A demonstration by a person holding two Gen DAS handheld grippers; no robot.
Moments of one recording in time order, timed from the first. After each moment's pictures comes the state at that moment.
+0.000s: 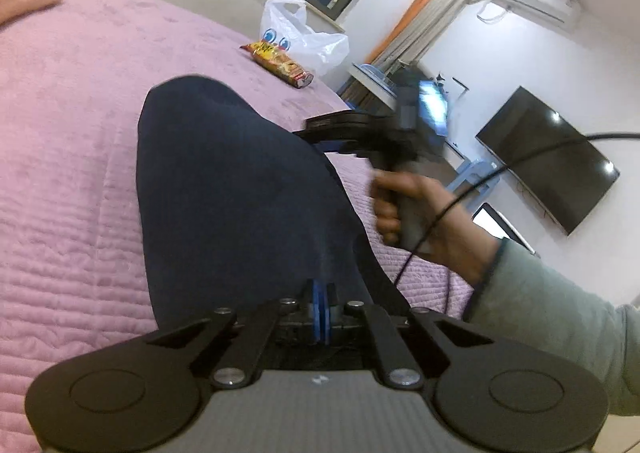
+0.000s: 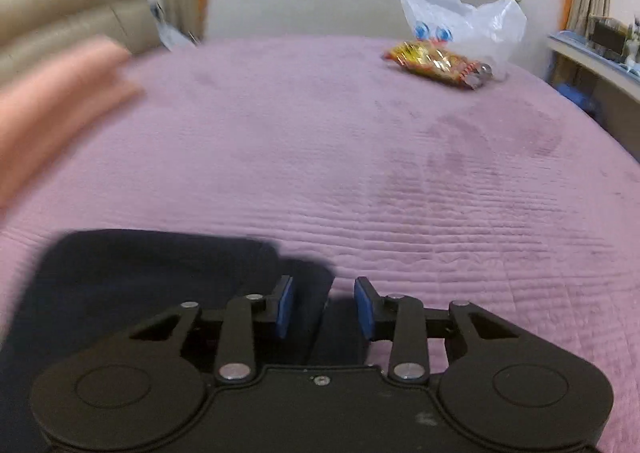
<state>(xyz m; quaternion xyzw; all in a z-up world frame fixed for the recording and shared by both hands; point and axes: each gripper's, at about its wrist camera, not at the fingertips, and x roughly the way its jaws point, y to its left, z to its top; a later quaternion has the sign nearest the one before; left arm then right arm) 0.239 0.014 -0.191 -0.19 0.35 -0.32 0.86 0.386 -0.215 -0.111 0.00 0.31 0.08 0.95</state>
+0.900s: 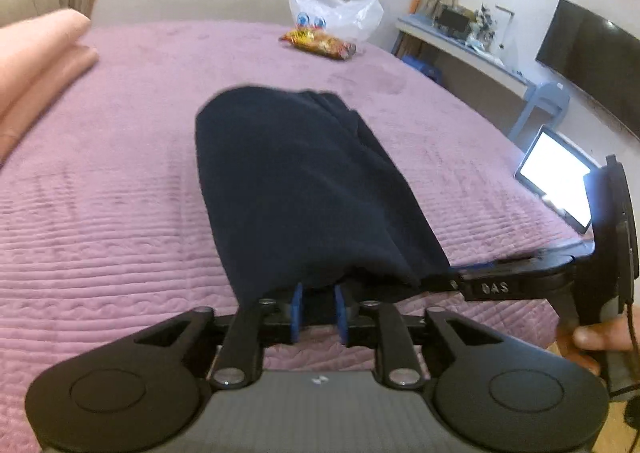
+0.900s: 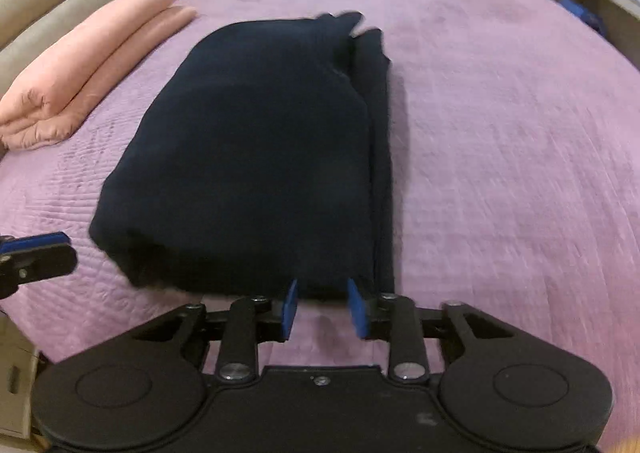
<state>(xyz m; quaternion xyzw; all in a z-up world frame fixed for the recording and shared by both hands) 0.169 0.000 -0.128 -0.03 0.39 -0.21 0.90 0.170 -0.219 -0.132 0.05 0.45 0.08 0.89</state>
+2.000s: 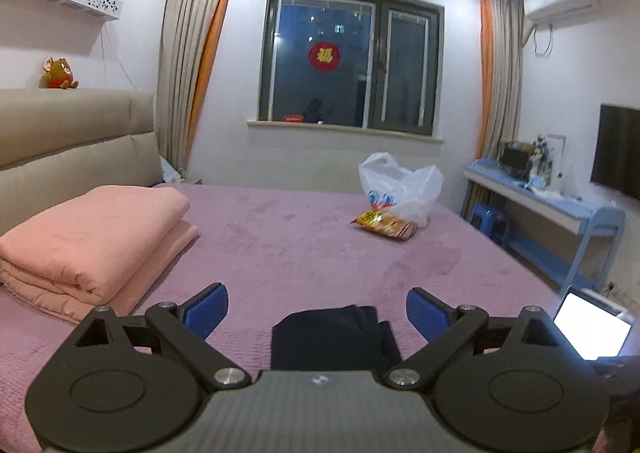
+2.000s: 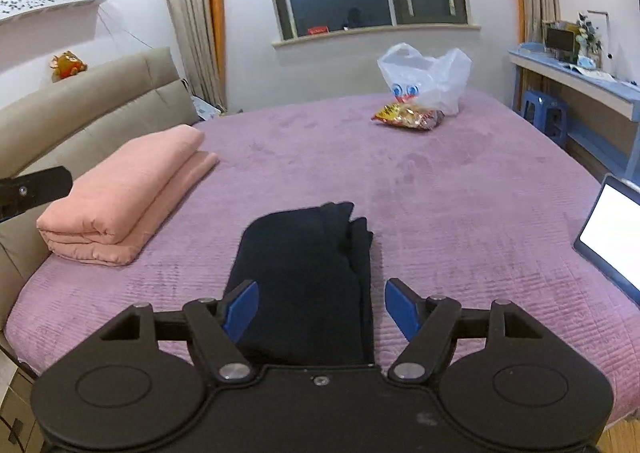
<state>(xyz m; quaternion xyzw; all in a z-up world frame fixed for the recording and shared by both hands) 0.069 -0.038 0.104 -0.02 0.19 -0.05 0.98 0.064 -0.242 0.048 0.08 0.28 0.06 0.95</state>
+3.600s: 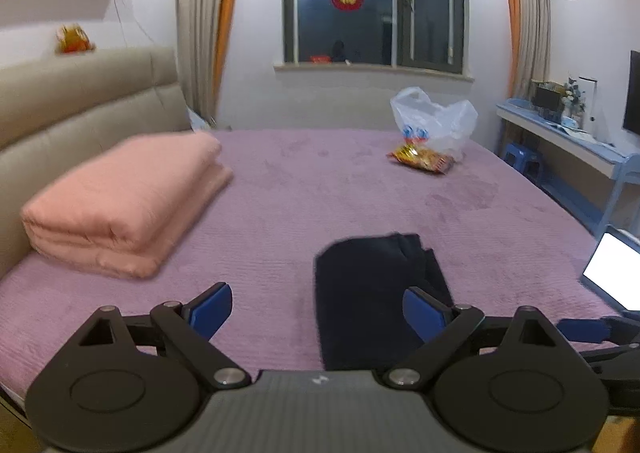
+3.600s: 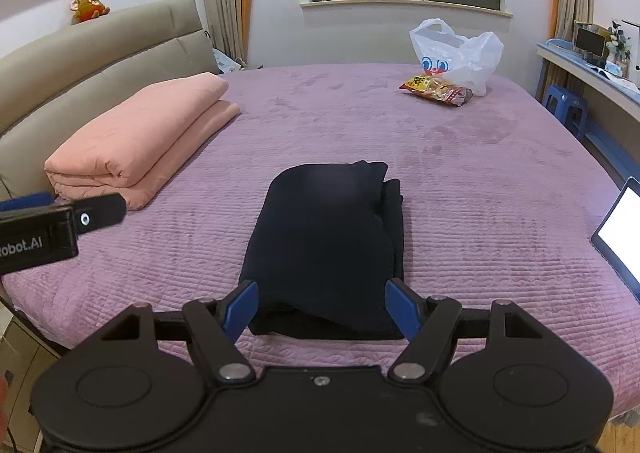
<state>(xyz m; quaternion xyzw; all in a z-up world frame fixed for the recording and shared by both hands) 0.062 -0.015 0.068 0.02 0.27 0.00 0.96 0.054 -0.189 0.038 0.02 0.32 0.09 0.94</state>
